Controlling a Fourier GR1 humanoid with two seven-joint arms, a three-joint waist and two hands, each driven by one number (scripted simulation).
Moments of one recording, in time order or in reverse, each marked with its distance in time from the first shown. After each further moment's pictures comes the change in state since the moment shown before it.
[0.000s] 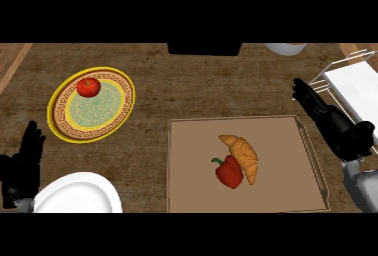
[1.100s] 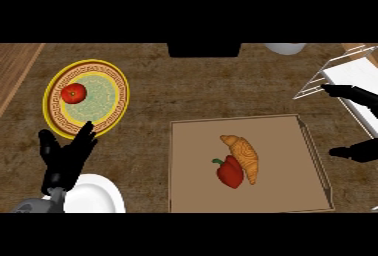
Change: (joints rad) left arm -0.078 -0.095 -0.097 -0.005 0.080 -0.227 0.298; right arm -0.048 -0.238 -0.113 0.171 0.183 0.275 -0.287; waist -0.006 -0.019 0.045
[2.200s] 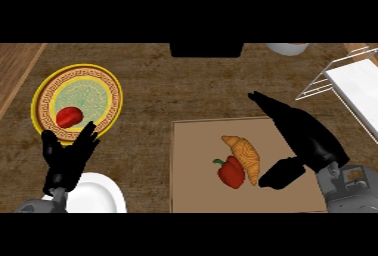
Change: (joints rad) left arm 0.010 -0.039 0.039 -0.012 -0.057 -0.031 0.020; right arm -0.118 0.245 0.343 -0.522 0.346 -0.060 0.988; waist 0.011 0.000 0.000
